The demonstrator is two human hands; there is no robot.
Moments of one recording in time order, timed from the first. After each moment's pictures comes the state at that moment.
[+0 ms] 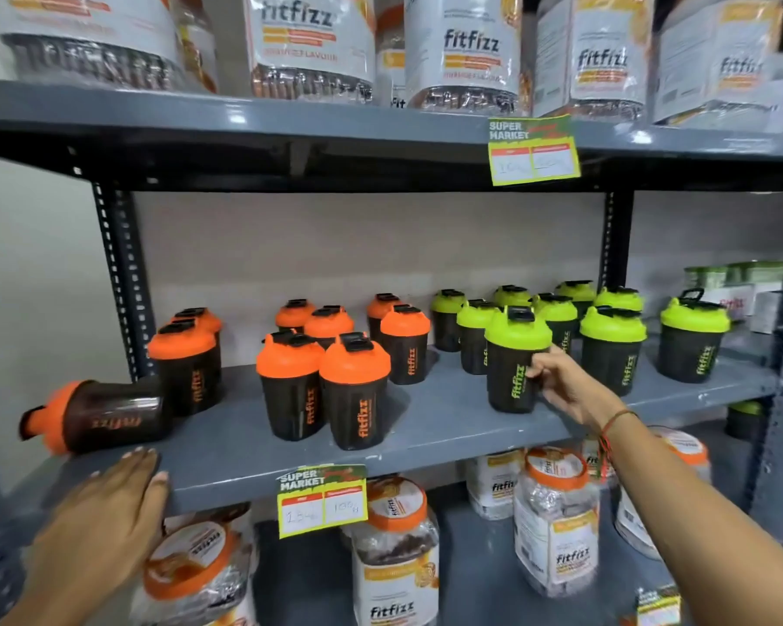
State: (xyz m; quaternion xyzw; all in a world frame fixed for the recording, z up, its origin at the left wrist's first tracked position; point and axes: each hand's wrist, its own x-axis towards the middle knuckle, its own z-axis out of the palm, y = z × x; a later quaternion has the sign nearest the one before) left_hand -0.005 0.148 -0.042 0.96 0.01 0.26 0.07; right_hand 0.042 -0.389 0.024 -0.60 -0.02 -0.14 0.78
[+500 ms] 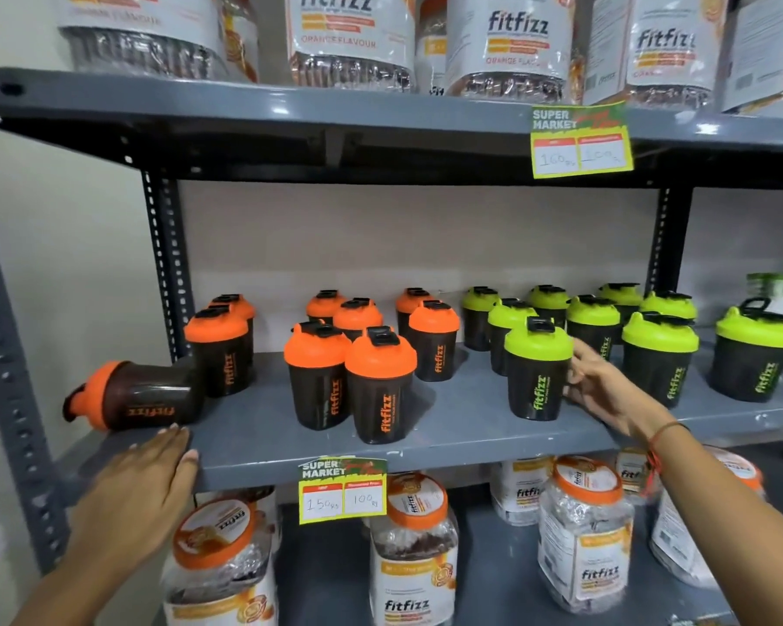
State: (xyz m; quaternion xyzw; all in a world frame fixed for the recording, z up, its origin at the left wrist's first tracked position) left_hand -0.017 0.137 -0.038 0.96 0.03 0.27 0.07; right_hand 0.052 -0.408 0.021 -0.70 -0.08 -0.11 0.70
